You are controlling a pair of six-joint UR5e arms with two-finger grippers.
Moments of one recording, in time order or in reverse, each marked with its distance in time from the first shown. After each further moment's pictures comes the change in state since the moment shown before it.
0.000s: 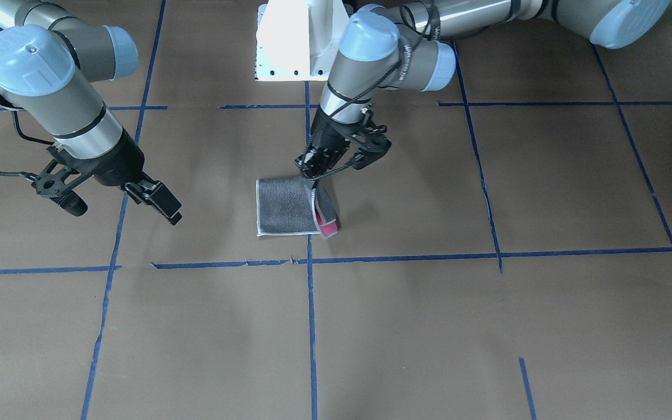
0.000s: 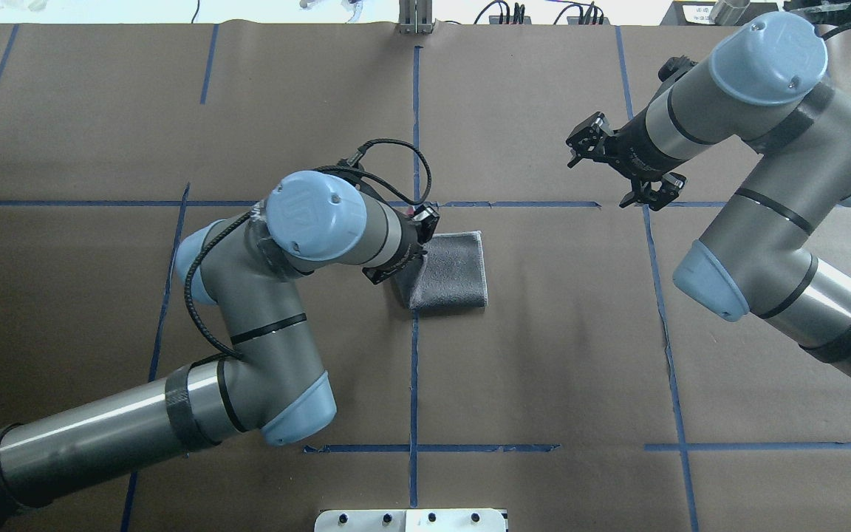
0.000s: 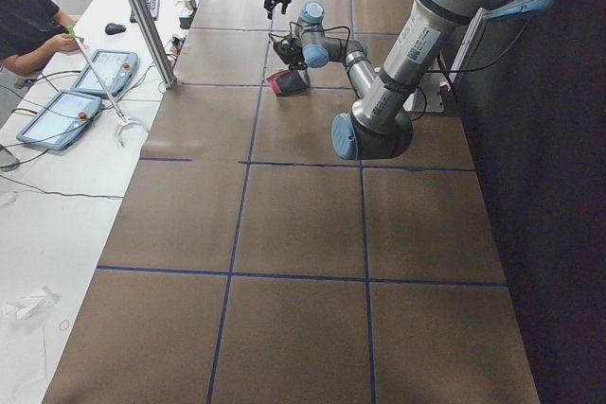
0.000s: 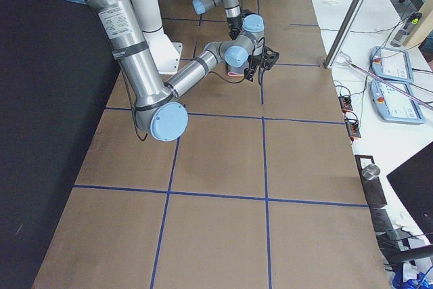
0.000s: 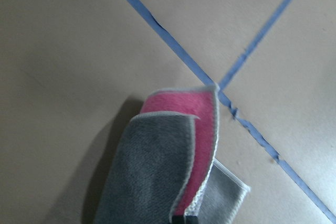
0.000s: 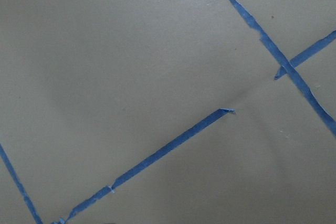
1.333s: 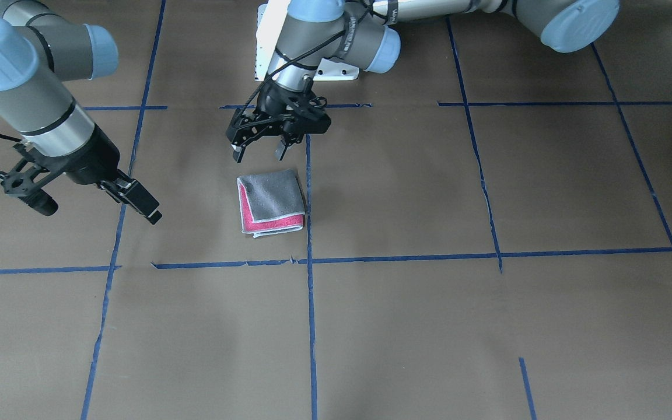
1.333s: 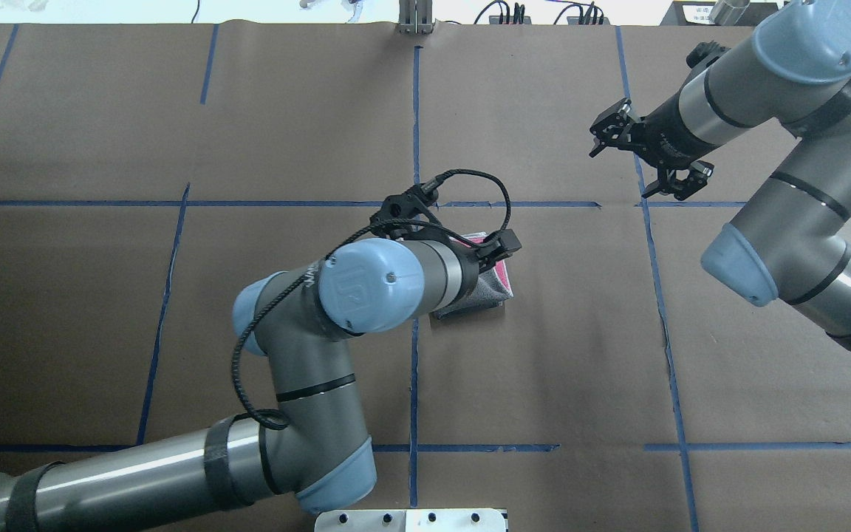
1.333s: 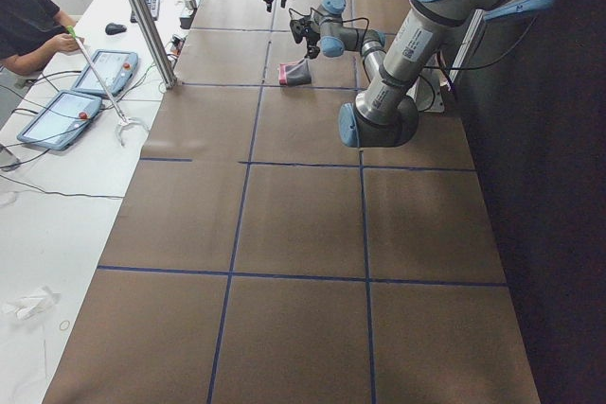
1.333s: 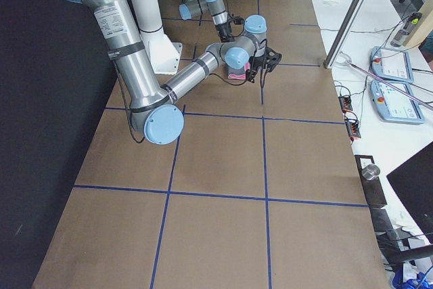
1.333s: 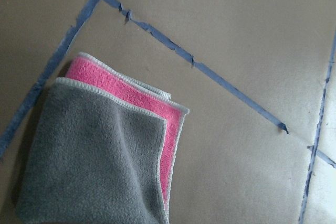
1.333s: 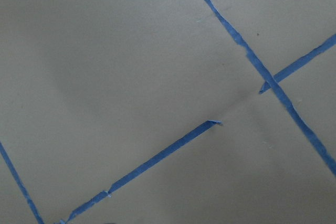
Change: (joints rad) left arm 0.085 -0.011 -0.056 -0.090 0.156 0.231; right arm 0.076 -0.035 0.020 -0.001 0.087 -0.075
